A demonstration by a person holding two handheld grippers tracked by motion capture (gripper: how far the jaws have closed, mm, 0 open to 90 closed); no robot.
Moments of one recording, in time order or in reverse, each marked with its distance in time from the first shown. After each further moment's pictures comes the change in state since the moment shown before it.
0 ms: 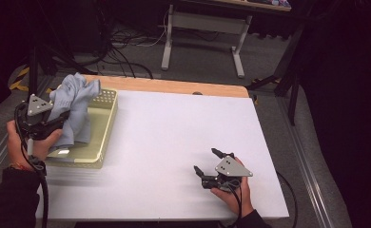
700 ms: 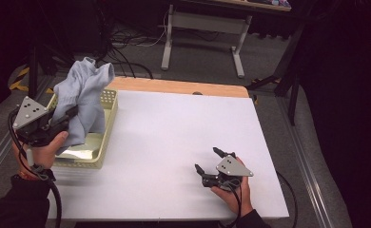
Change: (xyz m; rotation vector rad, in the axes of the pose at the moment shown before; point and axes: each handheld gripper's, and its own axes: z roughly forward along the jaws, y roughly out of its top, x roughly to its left) left arm -0.036 0.014 -0.037 -0.288 -0.128 -0.044; right arm -0.002 -0.001 0.001 -0.008 -0.024 0.017
